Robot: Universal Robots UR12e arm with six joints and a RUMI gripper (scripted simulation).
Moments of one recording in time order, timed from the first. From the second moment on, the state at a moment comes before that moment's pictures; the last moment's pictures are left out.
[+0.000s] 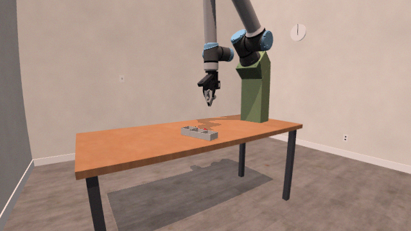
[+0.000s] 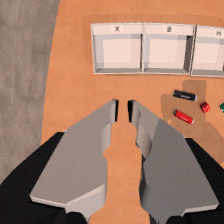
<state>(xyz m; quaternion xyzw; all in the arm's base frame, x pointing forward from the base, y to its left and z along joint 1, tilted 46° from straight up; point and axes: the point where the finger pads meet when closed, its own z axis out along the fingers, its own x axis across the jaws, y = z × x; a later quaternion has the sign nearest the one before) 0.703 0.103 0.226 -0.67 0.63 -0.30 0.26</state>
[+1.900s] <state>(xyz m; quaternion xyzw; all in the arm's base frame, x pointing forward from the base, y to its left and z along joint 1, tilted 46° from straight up) 0.707 -0.056 0.054 -0.90 0.18 -0.39 0.06</state>
